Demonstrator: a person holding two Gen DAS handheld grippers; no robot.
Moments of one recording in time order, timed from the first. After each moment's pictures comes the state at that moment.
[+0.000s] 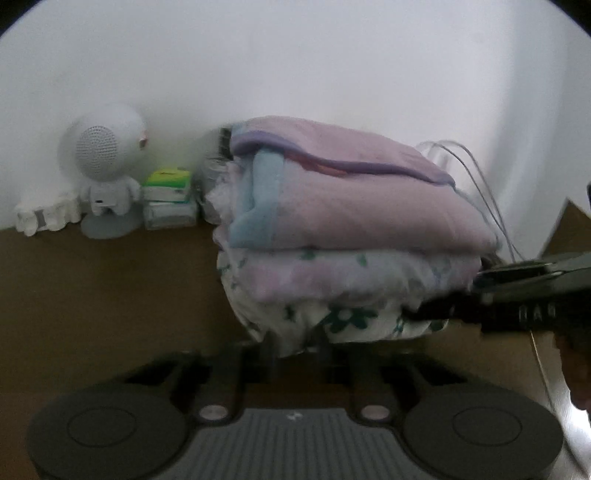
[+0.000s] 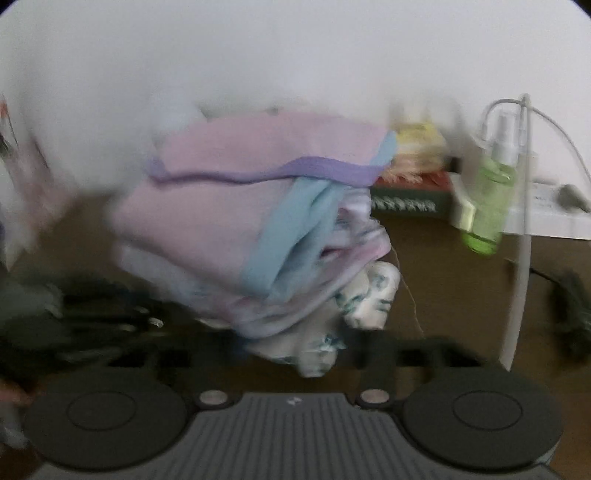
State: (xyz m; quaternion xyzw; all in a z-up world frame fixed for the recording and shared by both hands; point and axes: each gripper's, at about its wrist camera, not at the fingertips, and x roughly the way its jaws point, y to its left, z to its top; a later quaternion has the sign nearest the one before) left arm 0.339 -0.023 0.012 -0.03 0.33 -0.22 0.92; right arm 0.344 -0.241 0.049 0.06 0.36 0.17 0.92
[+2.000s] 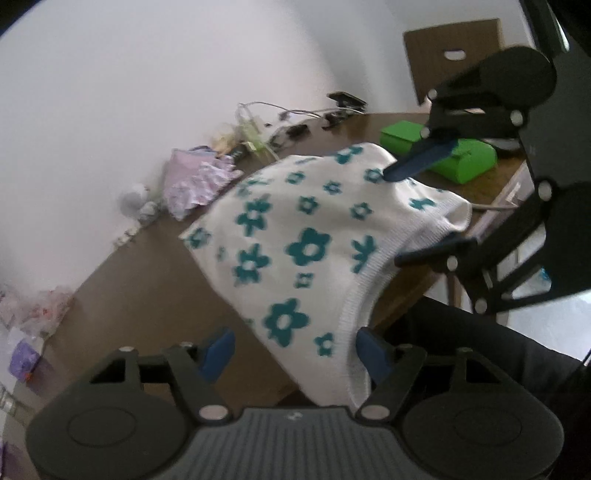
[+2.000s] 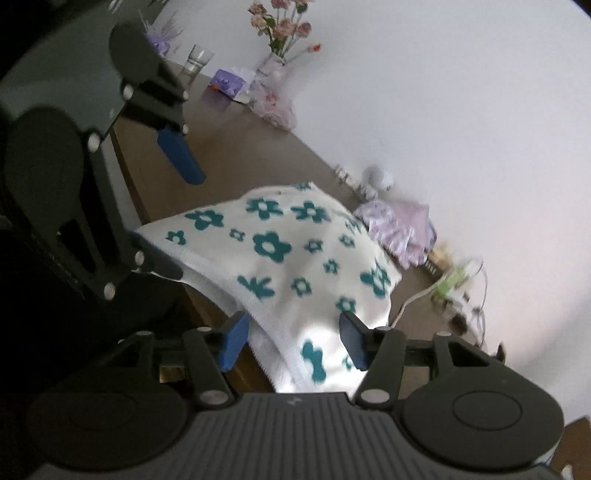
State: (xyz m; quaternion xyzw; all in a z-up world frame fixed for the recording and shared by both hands) left arm -0.215 -0.116 -0.020 0.30 0.27 -0.13 0.91; right arm -0.250 -0.221 0.015 -0.38 0.14 0.25 0.88
